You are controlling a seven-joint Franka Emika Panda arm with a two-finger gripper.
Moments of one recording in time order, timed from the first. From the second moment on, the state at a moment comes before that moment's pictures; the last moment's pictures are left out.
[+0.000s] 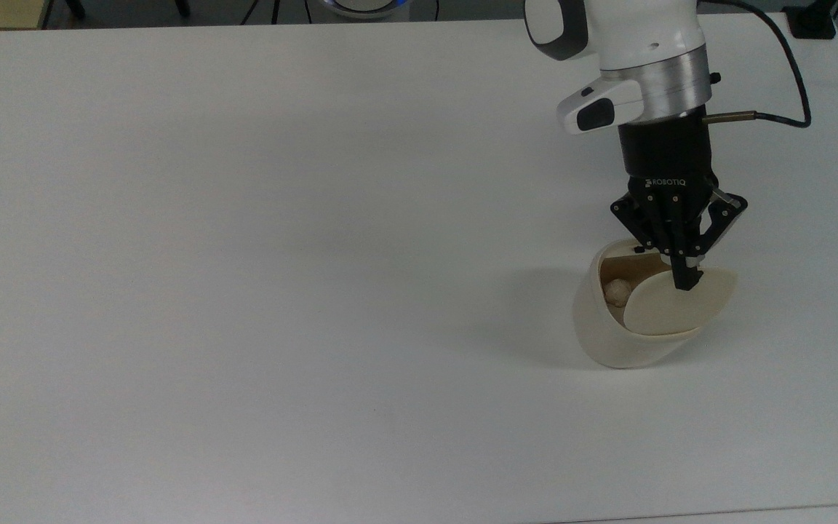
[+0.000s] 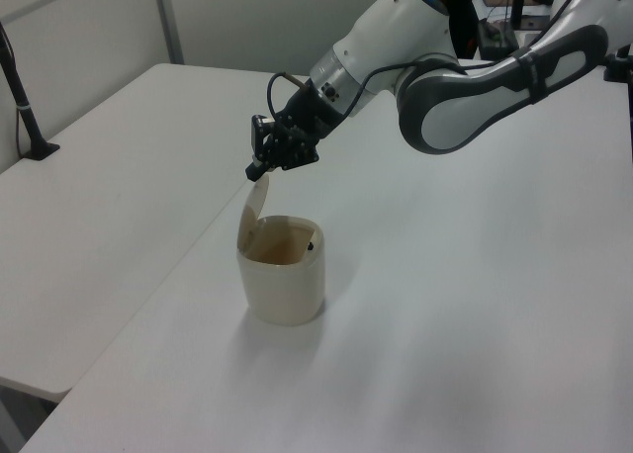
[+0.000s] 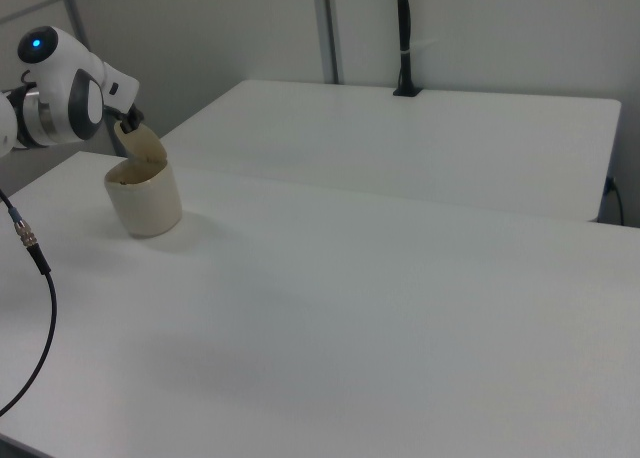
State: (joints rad) arm 0.44 0.54 0.02 -1.40 -0.07 2.76 1.24
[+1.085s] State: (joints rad) arm 0.45 0.51 0.02 -1.49 -0.12 2.68 1.18
